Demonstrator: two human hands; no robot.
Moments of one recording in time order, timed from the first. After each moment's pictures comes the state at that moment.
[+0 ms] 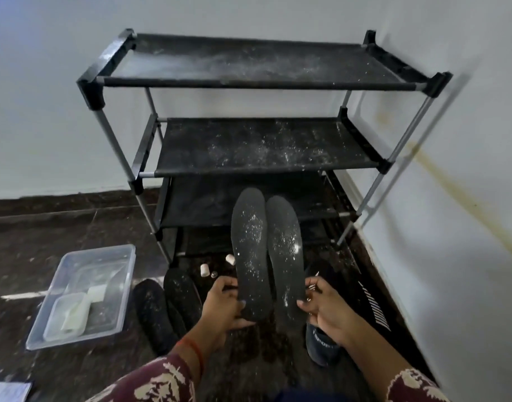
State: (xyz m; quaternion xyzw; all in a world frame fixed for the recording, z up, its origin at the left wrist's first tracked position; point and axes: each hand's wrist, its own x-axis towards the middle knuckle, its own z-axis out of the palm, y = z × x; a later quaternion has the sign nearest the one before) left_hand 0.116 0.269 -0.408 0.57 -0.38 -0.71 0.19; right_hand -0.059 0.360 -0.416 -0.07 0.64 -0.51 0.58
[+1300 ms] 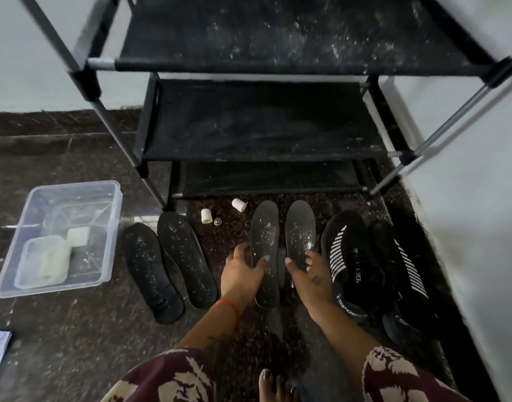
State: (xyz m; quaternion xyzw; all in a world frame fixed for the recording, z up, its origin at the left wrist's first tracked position) left_hand 0.094 0.248 -0.552 0.63 -0.61 -0.48 0.04; right_hand -0.021 0.320 -0.563 -0.16 0.85 -0.34 0.36
